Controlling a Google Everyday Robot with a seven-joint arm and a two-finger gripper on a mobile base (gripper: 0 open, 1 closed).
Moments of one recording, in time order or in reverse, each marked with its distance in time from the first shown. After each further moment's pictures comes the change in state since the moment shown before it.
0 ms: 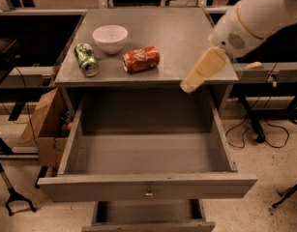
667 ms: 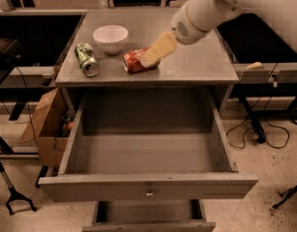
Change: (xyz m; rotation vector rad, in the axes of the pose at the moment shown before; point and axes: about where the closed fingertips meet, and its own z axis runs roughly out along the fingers) arm -0.081 -0.053 0.080 0.087 -0.084 0.213
